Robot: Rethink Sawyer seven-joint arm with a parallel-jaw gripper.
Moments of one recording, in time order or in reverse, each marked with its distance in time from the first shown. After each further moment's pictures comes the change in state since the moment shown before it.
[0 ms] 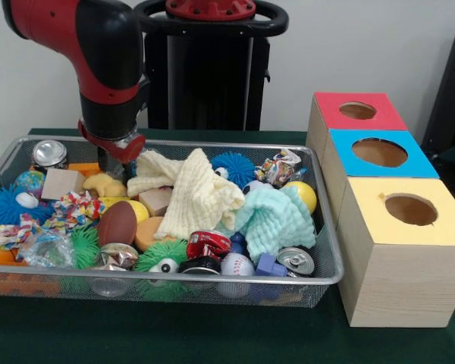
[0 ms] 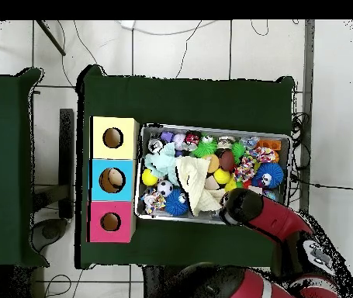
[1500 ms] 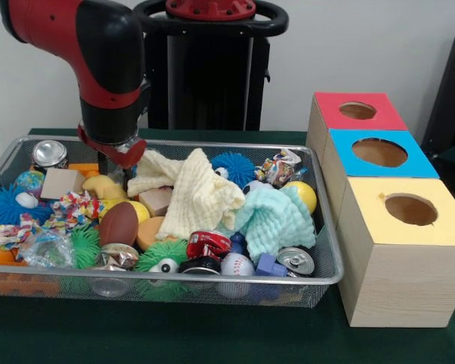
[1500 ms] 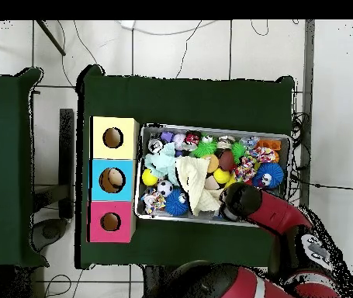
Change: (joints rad) arm 0.016 0.006 0.003 -0.040 -0.001 0.031 0.000
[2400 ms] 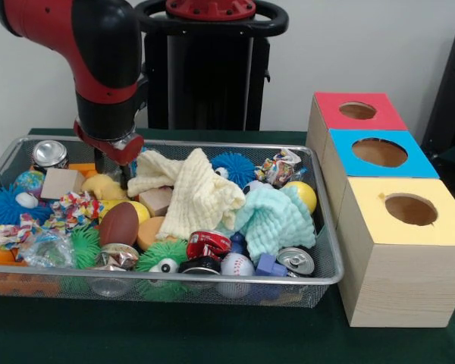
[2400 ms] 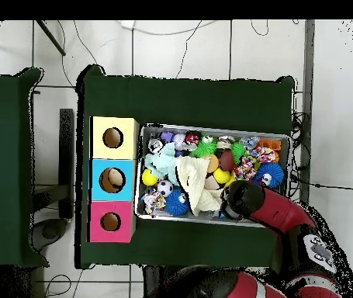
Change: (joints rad) arm 0.001 -0.021 0.000 -0.011 0.000 0.030 0.000
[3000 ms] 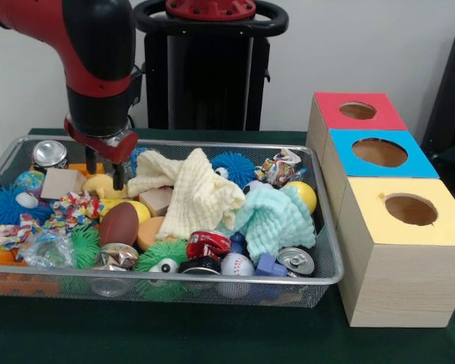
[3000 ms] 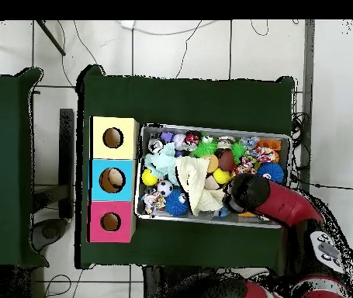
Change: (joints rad) arm -0.027 -0.035 0.047 -0.049 -0.055 0.048 -0.004
